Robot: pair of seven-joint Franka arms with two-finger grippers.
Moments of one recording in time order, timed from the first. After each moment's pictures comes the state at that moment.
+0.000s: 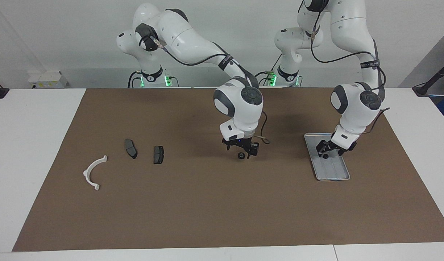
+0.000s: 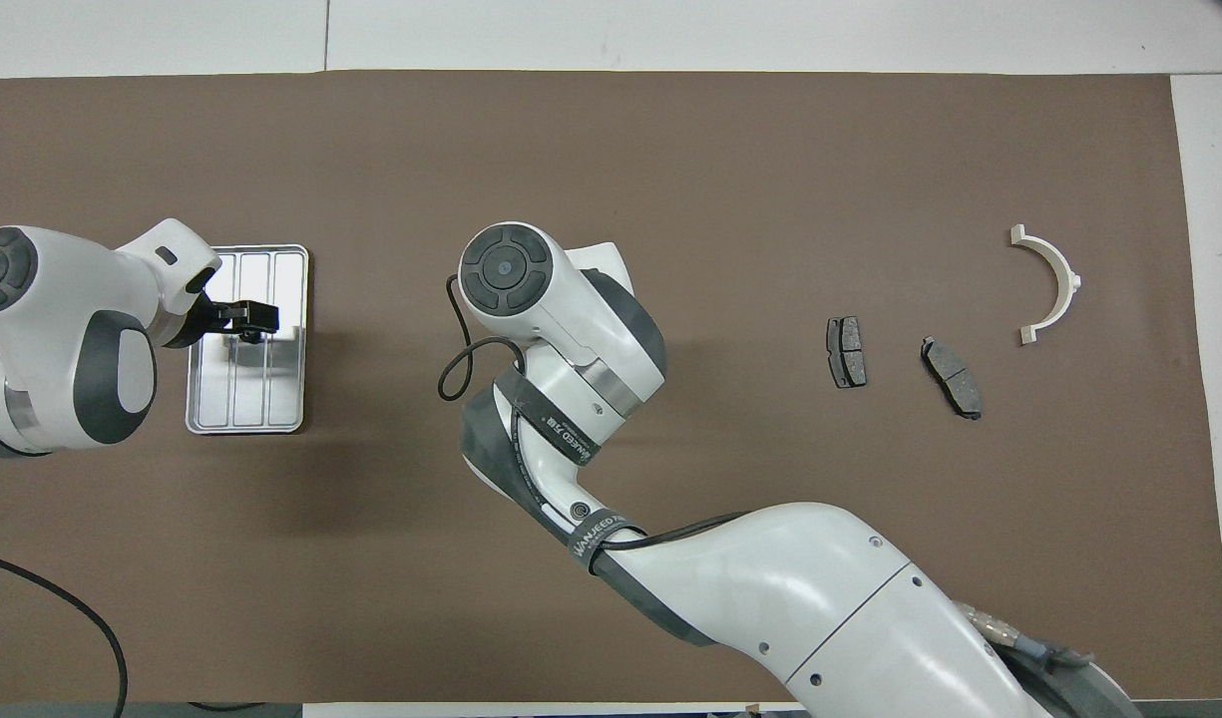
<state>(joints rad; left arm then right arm) 0.02 0.25 -0.01 -2.08 0.00 2.39 0.03 0.60 0.76 0.10 -1.23 -0.15 2.01 1.21</state>
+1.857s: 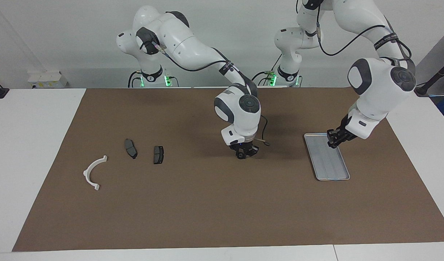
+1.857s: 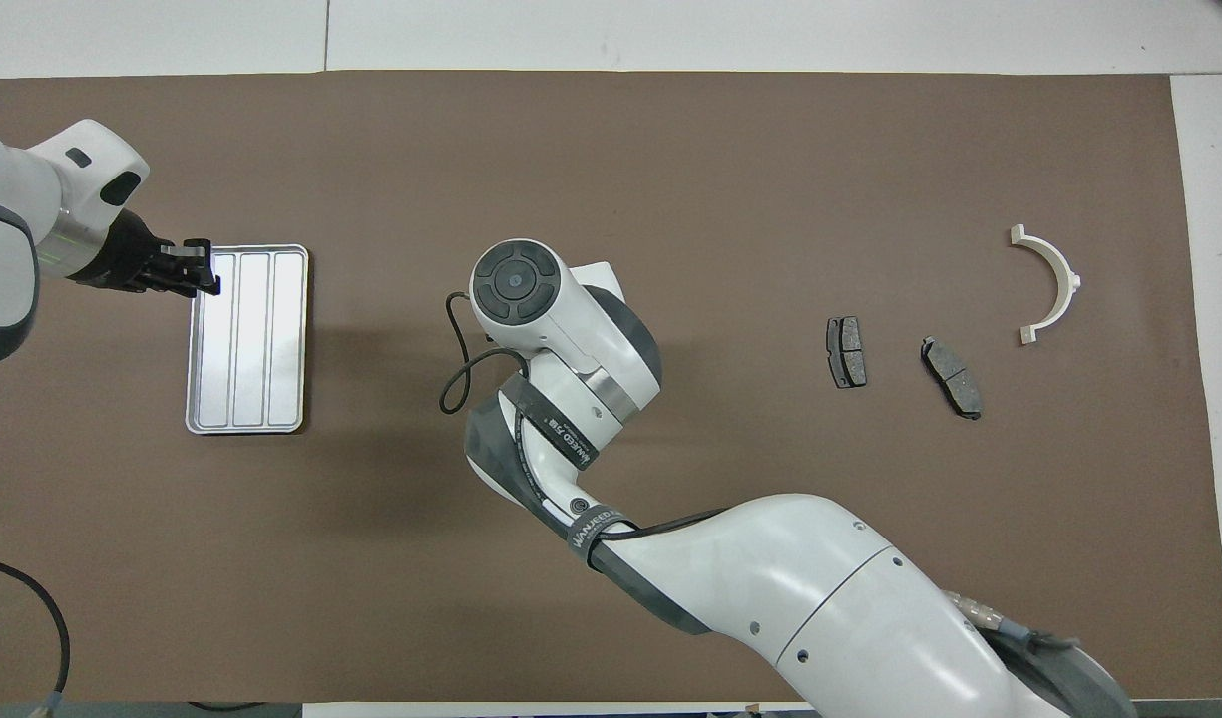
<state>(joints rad) -0.08 0.23 -0.04 -1.66 -0.07 1.87 -0.19 0.58 0.78 0.14 -1.28 -0.10 2.06 1.20</state>
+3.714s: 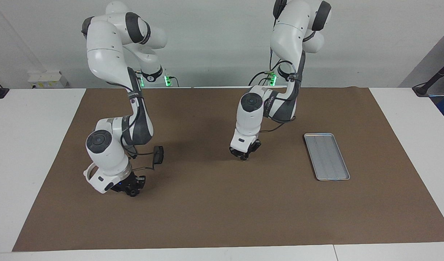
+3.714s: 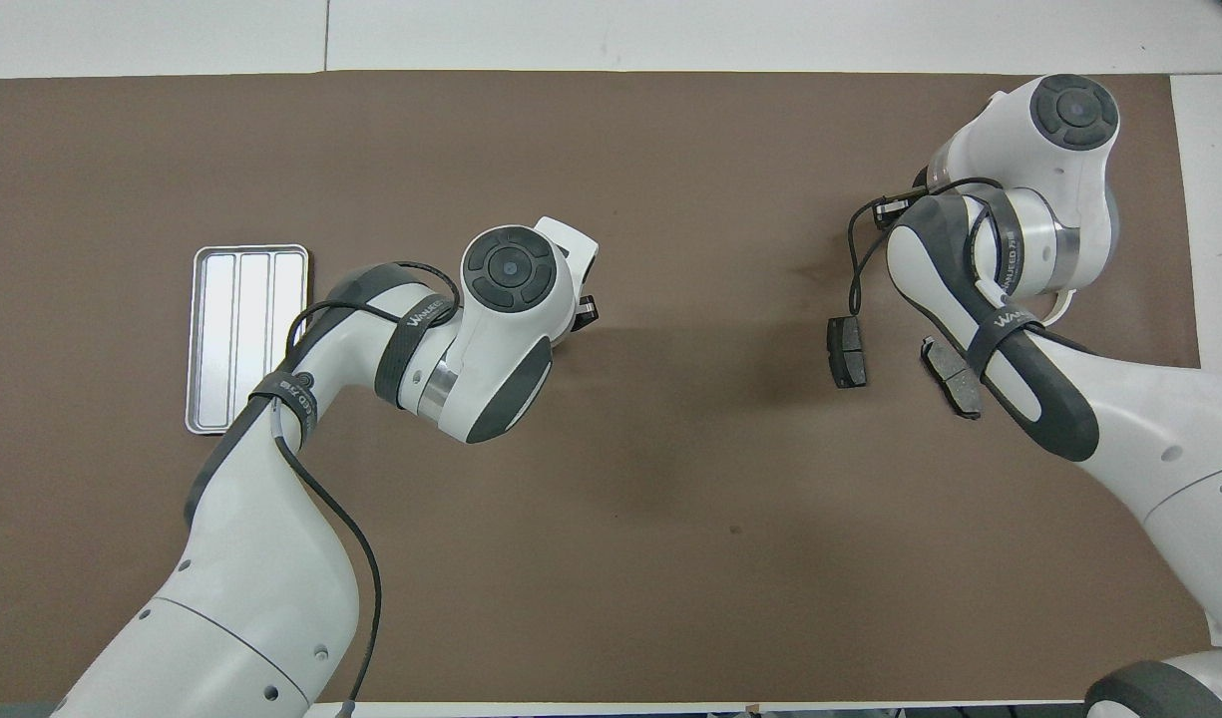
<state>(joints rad) -0.58 0.50 -0.03 -1.72 0.05 2.23 -0.85 -0.06 0.66 0.12 -1.51 -0.13 2.23 -0.02</state>
